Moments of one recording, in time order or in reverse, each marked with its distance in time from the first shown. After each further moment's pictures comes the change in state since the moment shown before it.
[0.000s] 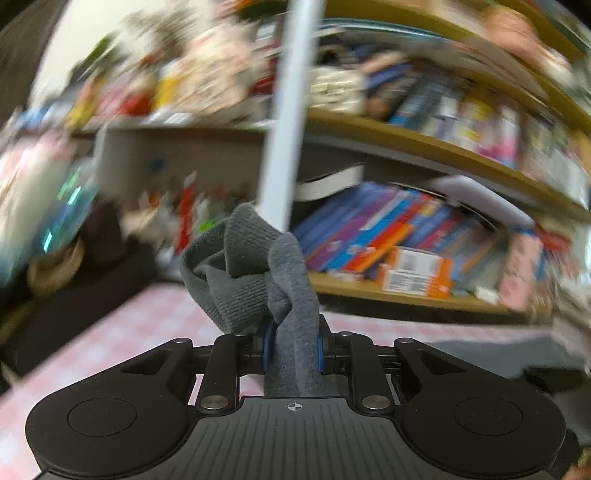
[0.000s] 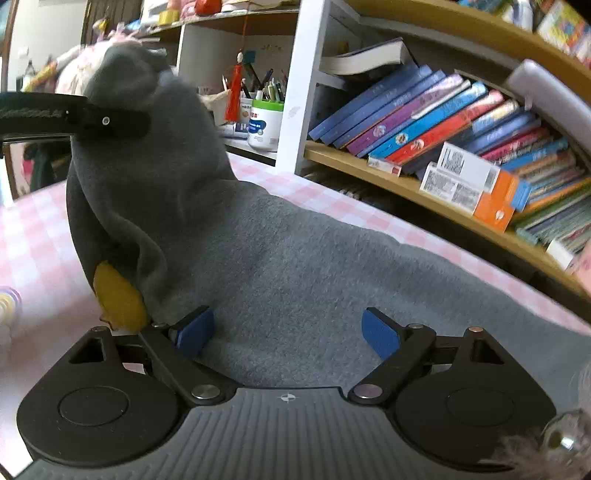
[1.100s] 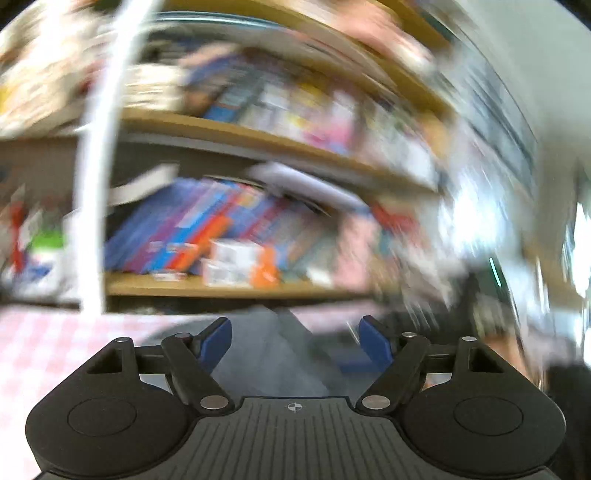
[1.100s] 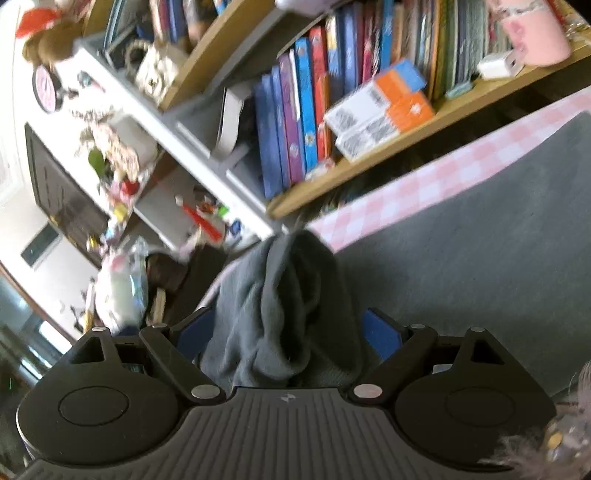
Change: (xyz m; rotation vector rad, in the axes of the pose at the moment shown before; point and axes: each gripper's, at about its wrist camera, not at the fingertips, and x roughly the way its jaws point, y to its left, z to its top) left arm -0.003 -0.036 0.010 -0.058 0.021 -0.466; right arm -0.036 -0.130 -0.034 0.793 -0.108 0.339
